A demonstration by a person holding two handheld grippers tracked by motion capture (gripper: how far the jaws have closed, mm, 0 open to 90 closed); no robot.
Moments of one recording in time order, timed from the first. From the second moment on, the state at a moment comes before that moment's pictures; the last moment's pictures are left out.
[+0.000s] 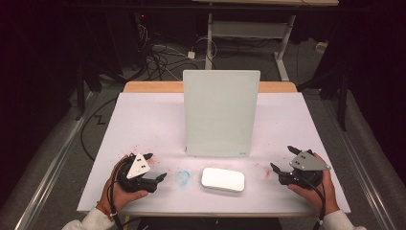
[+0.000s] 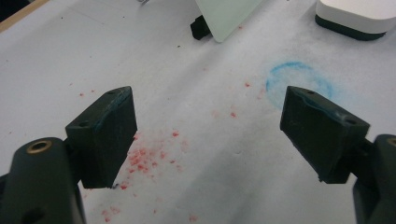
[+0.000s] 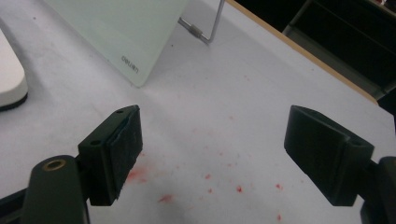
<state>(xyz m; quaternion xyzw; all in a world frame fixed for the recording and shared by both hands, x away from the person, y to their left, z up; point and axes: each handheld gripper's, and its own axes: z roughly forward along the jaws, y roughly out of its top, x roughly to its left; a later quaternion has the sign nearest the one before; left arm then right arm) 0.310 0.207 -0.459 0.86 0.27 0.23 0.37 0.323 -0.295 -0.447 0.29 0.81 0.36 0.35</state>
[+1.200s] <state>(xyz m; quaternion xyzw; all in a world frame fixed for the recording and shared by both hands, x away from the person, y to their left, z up) 0.311 0.202 -0.459 0.87 0.26 0.24 0.35 0.314 -0.295 -0.455 0.28 0.81 0.36 0.36</state>
